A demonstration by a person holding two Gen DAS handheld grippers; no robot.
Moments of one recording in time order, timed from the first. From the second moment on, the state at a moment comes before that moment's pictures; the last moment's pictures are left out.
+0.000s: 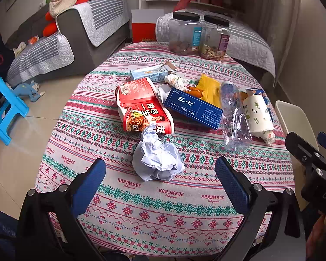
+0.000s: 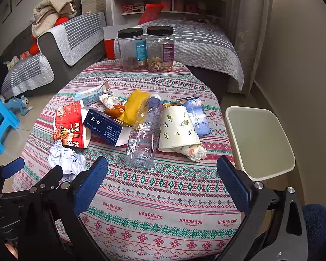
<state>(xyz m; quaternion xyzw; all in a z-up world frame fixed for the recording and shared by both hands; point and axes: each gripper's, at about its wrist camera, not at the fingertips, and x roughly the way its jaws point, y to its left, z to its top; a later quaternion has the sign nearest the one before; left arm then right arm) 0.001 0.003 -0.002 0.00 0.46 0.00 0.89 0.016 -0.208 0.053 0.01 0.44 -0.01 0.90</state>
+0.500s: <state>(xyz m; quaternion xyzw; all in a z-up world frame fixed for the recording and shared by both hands) 0.000 0.003 -0.003 0.00 0.46 0.00 0.89 0.016 -0.208 0.053 0.01 0.44 -0.01 0.90</state>
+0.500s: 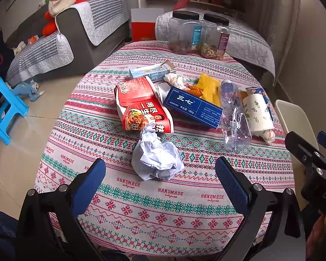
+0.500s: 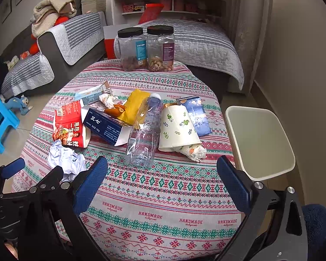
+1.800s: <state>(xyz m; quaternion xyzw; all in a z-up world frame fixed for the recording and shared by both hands) 0.077 0.074 -0.029 -0.22 0.61 -0.04 0.76 0.129 -0.309 -0.001 0.05 0.60 0.03 0.79</state>
